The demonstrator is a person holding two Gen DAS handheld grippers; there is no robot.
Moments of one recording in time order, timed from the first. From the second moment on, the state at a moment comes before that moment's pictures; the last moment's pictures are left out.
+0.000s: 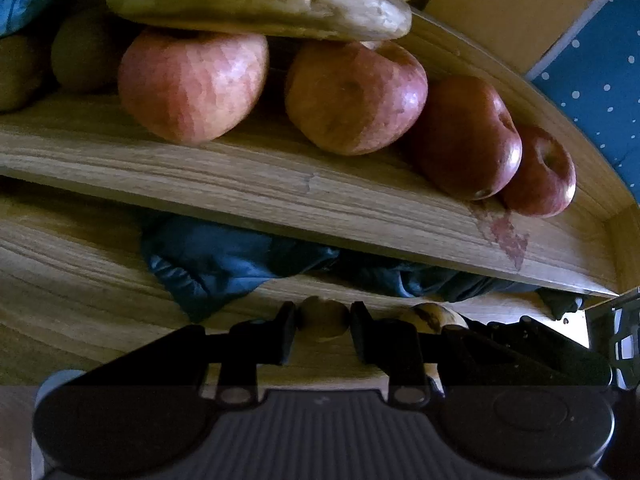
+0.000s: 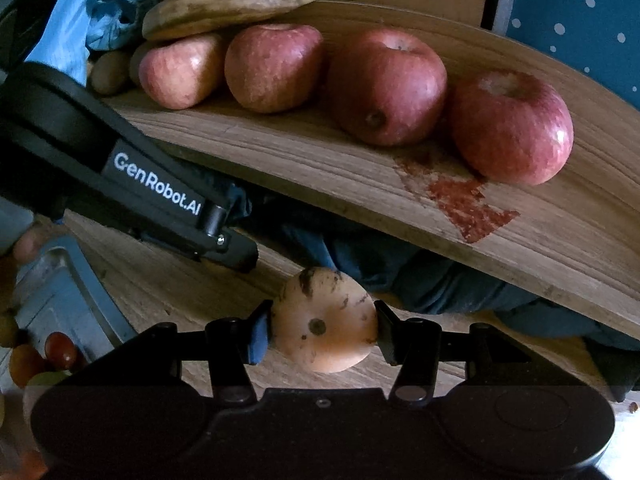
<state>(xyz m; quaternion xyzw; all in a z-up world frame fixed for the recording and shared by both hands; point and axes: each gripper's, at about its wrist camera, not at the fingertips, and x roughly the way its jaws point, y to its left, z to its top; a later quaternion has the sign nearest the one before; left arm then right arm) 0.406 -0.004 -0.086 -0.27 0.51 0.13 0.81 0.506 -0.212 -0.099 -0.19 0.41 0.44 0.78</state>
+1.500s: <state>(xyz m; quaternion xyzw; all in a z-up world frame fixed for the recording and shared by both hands) 0.368 -0.005 -0.064 -0.23 0.51 0.06 0.82 0.444 -0.230 -0.062 -0.17 0.40 0.38 0.82</state>
